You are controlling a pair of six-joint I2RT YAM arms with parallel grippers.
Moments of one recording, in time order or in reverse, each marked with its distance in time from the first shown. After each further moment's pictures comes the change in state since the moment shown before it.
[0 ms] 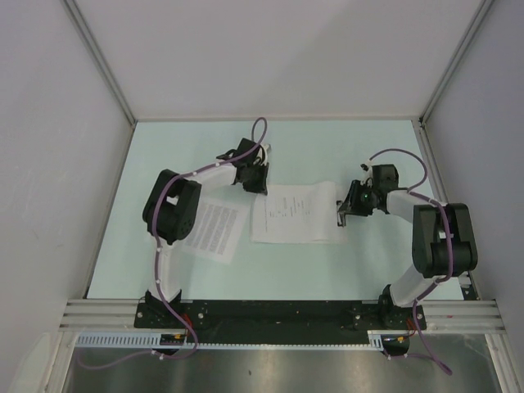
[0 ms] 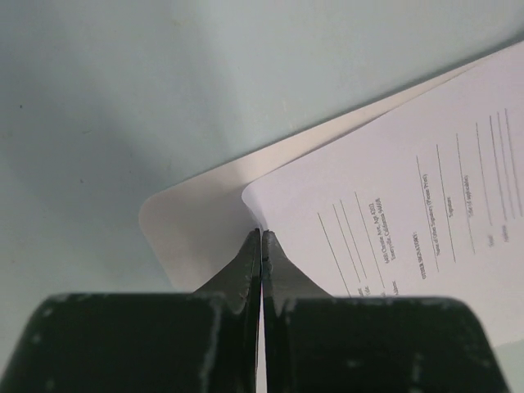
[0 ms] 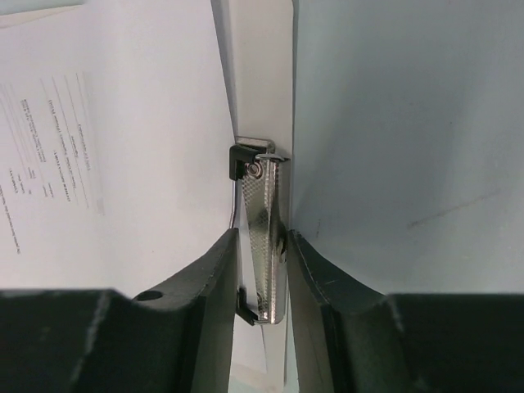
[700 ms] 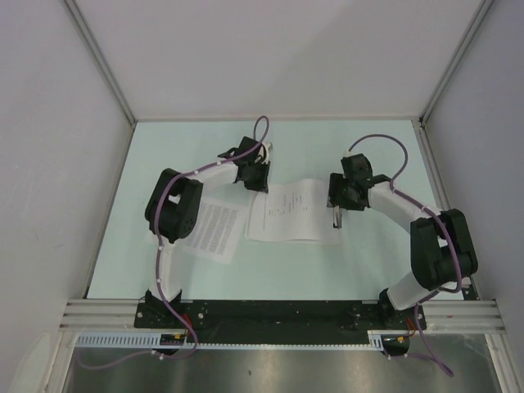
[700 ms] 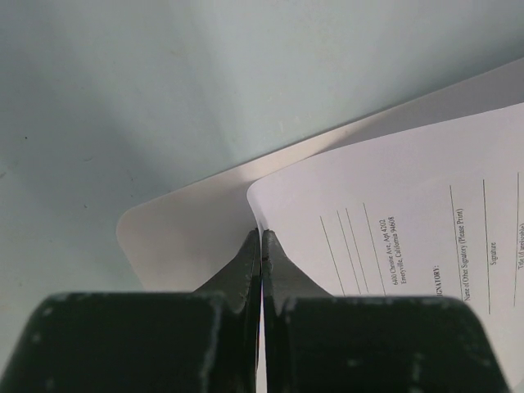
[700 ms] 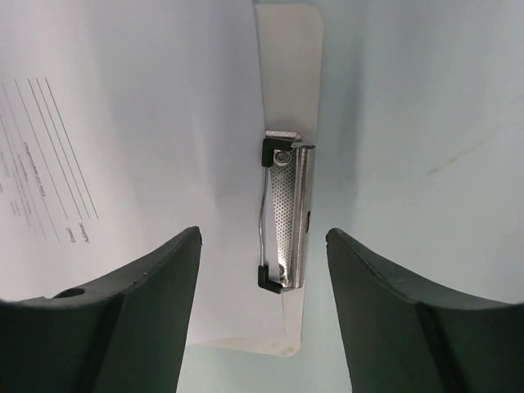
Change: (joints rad) left arm 0.000 0.037 0.054 -0.013 0.001 0.022; right arm 0.227 -0.067 0.130 -0.232 0.335 0.085
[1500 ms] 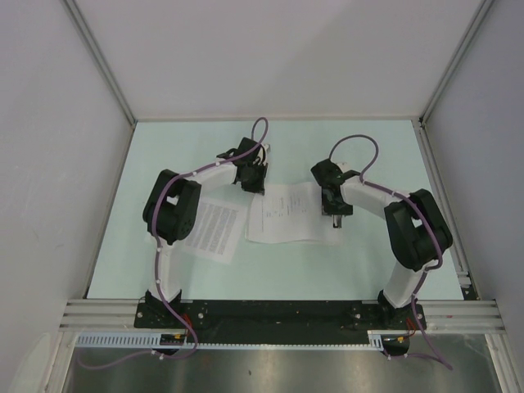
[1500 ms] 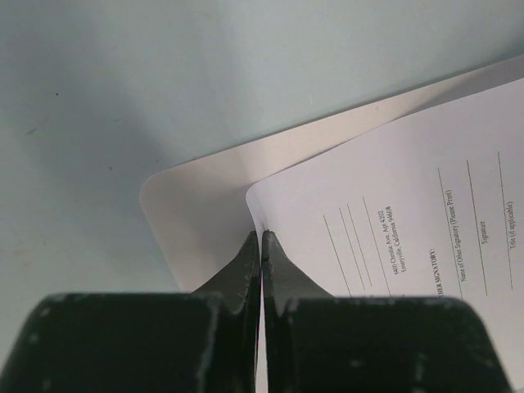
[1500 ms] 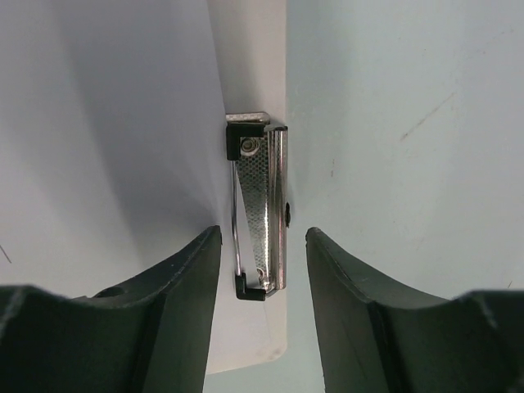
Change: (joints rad) left arm -0.003 -0.031 -0.026 -0.043 -0.061 0.001; right arm 0.208 0.191 0.169 -0.224 0.422 0.109
